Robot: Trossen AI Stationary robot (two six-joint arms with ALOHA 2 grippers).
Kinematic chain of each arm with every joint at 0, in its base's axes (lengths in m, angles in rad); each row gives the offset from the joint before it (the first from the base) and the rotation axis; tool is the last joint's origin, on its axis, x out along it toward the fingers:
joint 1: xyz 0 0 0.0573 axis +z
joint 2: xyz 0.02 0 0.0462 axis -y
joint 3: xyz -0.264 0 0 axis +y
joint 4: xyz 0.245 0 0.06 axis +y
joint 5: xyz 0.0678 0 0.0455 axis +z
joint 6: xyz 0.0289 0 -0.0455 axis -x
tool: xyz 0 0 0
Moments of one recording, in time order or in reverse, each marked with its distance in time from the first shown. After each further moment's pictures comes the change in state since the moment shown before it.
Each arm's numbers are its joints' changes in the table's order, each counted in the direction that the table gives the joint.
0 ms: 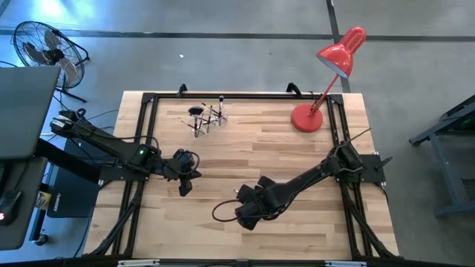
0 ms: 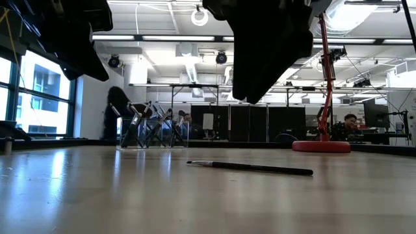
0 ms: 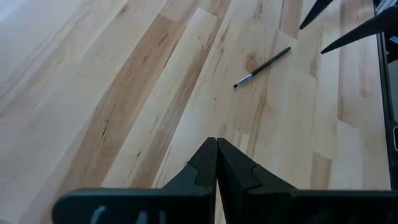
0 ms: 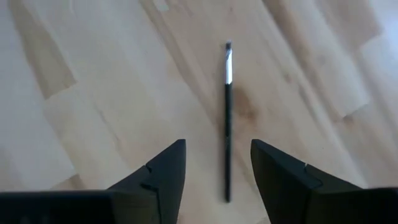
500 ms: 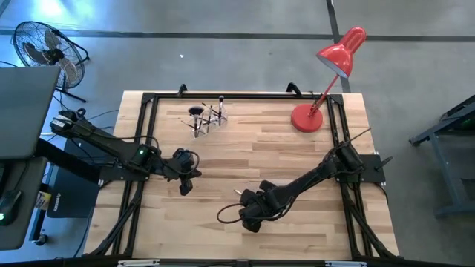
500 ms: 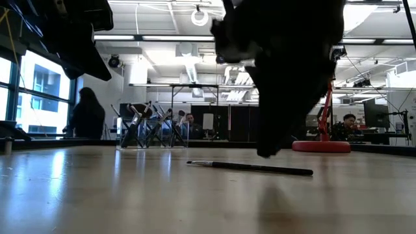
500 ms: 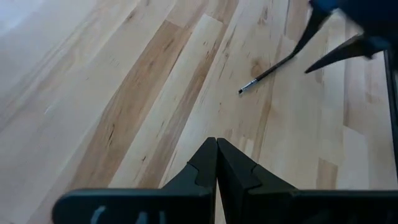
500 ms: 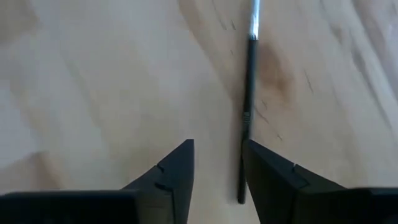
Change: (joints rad) left arm 0.000 0.000 0.000 -0.002 0.029 0.000; right arm 0.005 0.001 0.176 -0.190 0.063 0.055
